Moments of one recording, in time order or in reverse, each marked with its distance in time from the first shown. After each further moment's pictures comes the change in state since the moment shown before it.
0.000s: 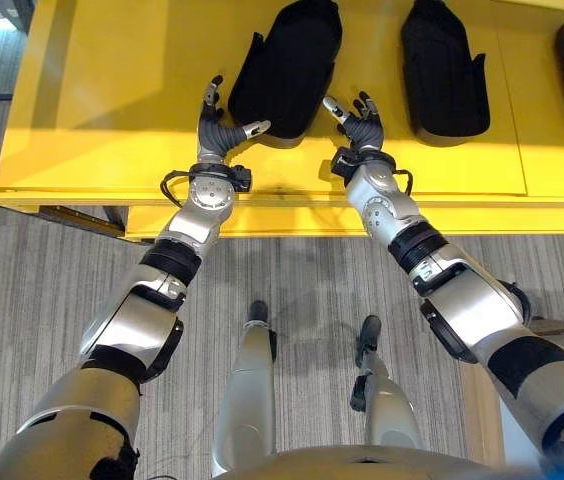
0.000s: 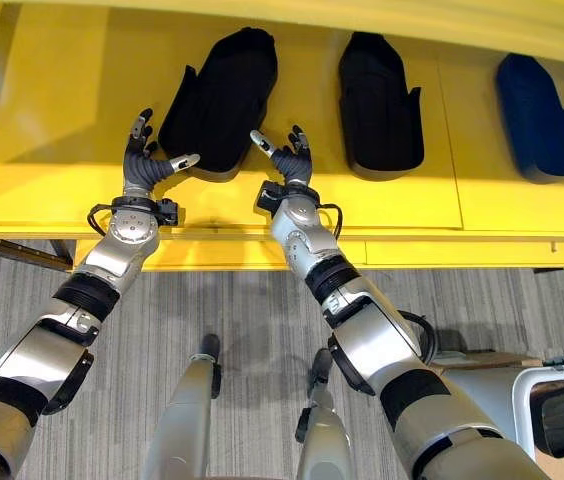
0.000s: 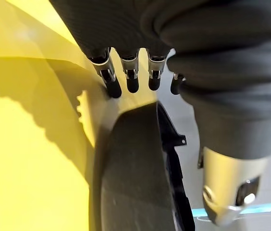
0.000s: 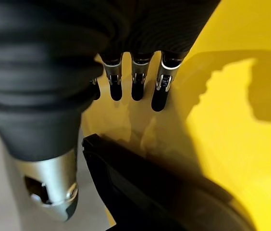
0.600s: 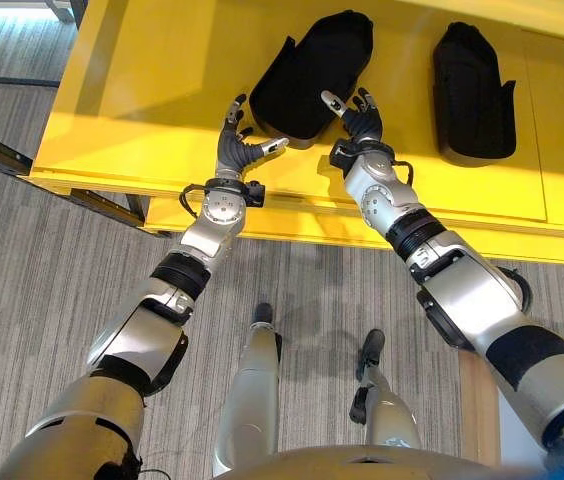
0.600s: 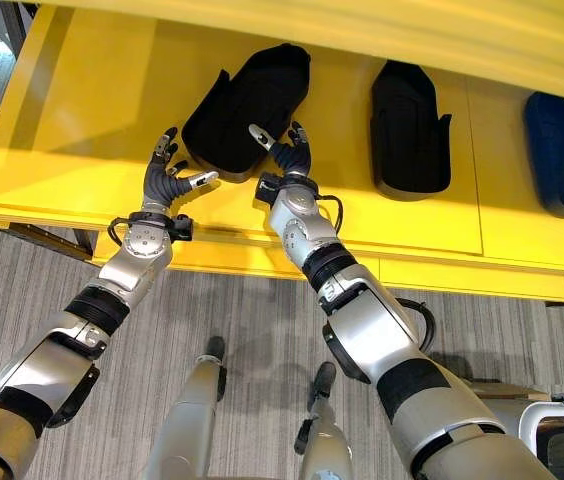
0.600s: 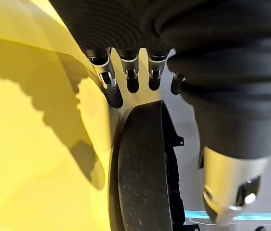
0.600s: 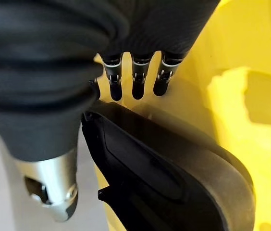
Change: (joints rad) left arm 0.046 -0.041 -0.034 -0.039 -0.030 -0.007 -0.048; right arm -0.059 0.014 -0.003 0.087 0.004 0.026 0.010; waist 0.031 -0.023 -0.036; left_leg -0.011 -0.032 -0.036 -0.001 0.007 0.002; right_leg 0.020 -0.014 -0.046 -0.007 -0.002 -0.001
